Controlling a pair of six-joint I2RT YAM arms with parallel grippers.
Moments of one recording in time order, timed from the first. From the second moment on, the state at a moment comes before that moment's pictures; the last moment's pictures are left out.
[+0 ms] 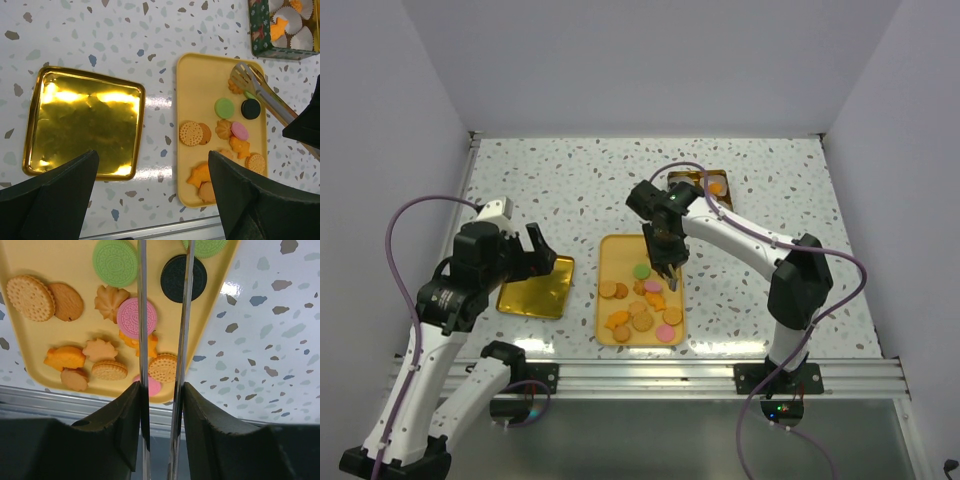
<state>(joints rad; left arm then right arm) -0.27 0.69 0.95 -0.90 -0.03 -0.43 0.83 1.83 1.63 -1.21 0.12 0.62</state>
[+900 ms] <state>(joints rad) -0.27 0.76 0.96 -0.88 -0.03 -0.43 0.64 1.91 2.10 -1.35 0.20 0.55</state>
